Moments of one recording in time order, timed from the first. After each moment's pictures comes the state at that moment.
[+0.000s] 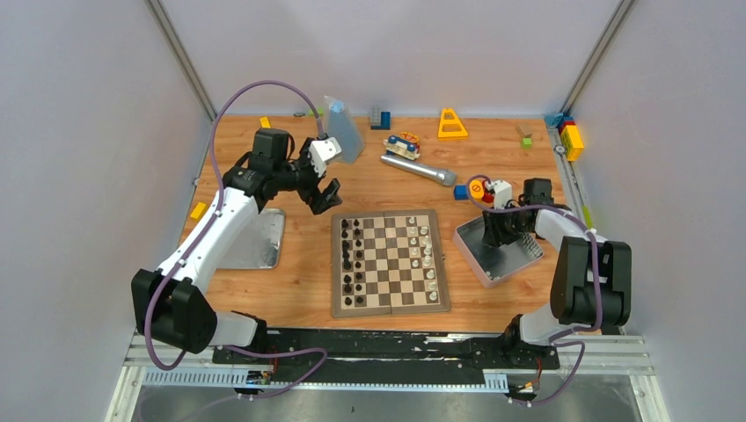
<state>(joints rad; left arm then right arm) -0.29 1.35 1.21 -0.56 0.60 0.55 -0.13 1.52 0.80 -0.44 -0.48 -0.54</state>
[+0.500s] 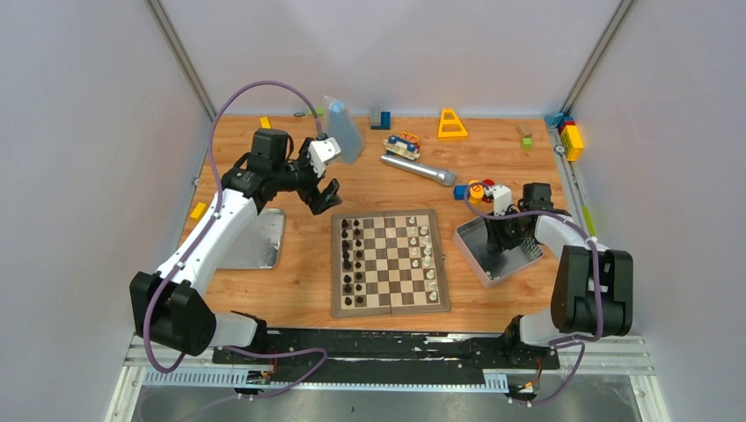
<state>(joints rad) -0.29 1.33 1.20 -0.56 0.60 0.55 -0.12 1.46 0.75 -0.45 -0.41 -0.57</state>
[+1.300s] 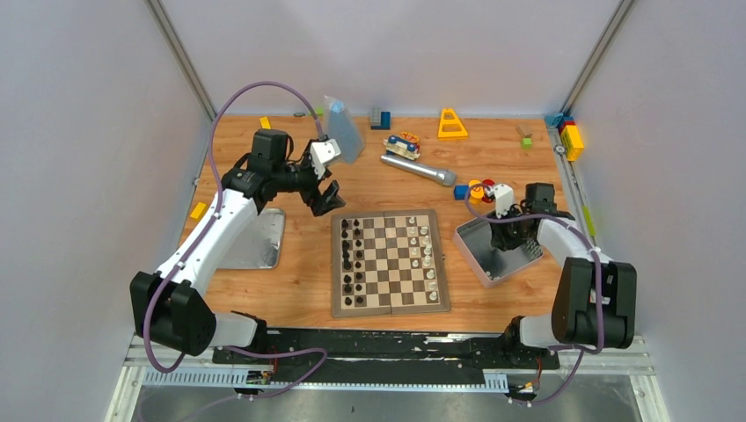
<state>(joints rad) -0.29 1.33 1.20 -0.56 0.66 0.55 -0.12 1.41 0.73 -0.44 -0.36 -0.59</state>
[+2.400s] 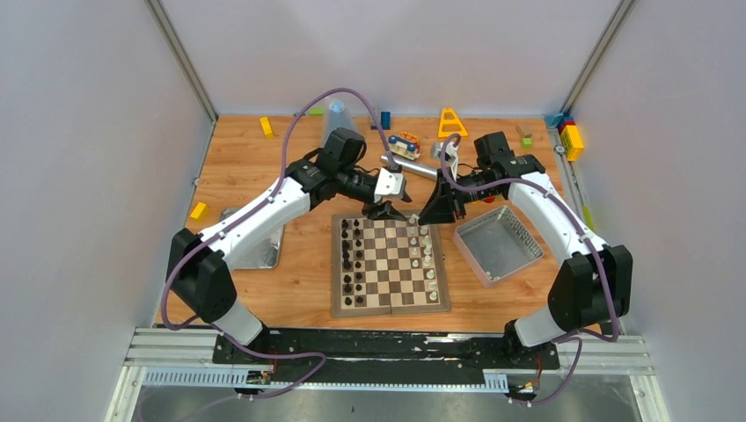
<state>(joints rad) -0.66 1.57 1.40 -0.50 0.96 0.83 0.26 1.50 1.30 -0.91 -1.22 -0.62</state>
